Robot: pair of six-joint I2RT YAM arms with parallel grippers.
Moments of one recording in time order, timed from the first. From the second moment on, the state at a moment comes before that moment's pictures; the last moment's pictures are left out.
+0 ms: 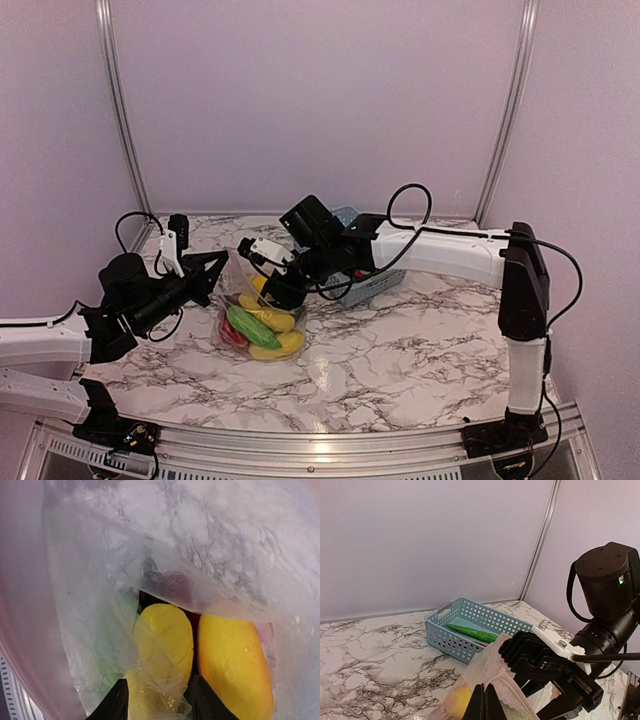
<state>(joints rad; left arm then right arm) -0.78 1.01 0.43 0.59 -0.11 -0.26 0.99 2.04 1.77 -0.55 -0.28 -0.15</state>
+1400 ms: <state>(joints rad) -0.76 1.20 0.46 0.65 -0.13 -0.27 1.04 2.16 1.92 -0.64 0.10 0.06</state>
